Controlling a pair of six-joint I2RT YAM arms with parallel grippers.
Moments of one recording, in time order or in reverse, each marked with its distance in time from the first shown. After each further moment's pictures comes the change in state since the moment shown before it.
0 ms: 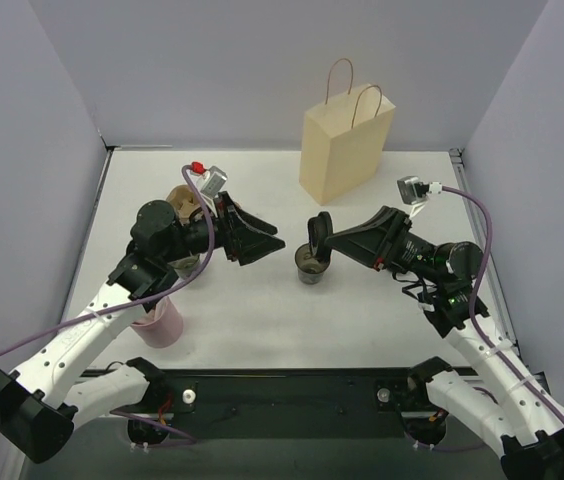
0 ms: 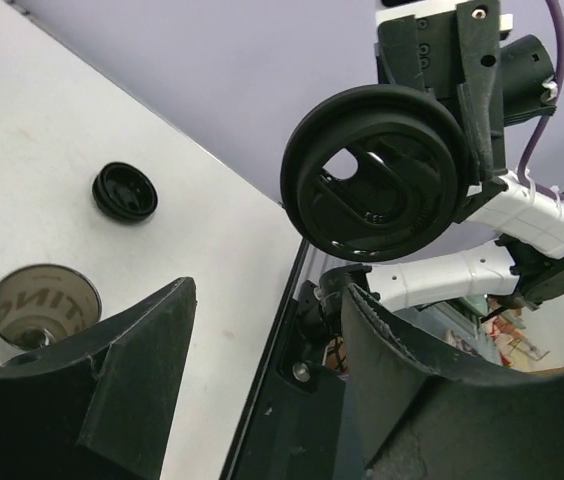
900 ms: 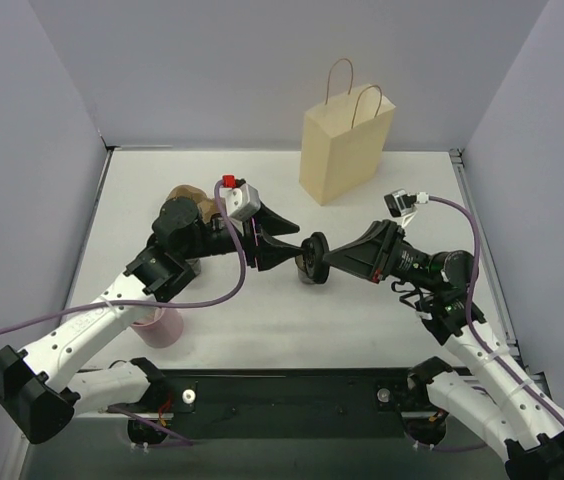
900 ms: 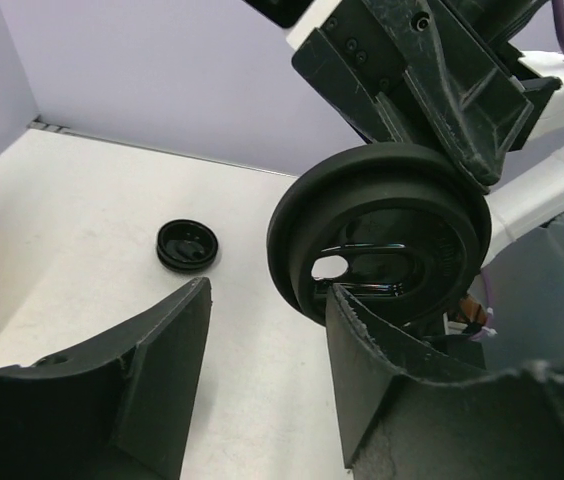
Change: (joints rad) left arm -0.137 0.085 0.083 0.027 0.004 0.504; right arm 0.039 -0.032 -0.080 0.034 -0.036 0.166
